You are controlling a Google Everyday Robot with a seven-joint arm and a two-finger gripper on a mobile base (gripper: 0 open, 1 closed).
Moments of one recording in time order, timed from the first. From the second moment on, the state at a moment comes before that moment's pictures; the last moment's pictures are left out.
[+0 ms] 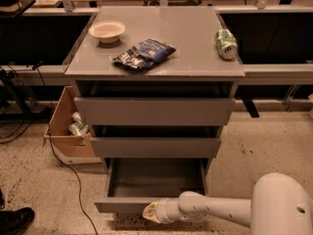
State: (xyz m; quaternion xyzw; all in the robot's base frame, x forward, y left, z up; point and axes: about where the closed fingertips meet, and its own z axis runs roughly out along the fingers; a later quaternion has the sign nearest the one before) arm 0.484 0.037 0.224 -0.58 0.70 0.25 0.32
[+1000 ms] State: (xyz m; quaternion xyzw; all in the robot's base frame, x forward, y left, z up) arm 0.523 0.044 0.157 -0.57 0.70 0.23 0.36
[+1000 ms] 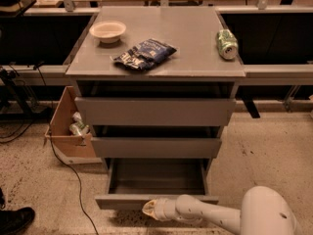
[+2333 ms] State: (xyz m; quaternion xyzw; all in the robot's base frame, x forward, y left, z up) arm 0.593 0.074 0.156 -0.55 0.70 0.18 0.43
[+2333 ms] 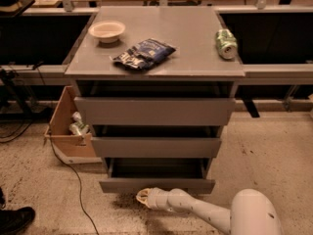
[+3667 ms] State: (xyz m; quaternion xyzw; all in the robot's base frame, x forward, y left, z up) arm 0.687 0.137 0.186 -0.51 0.68 0.14 0.51
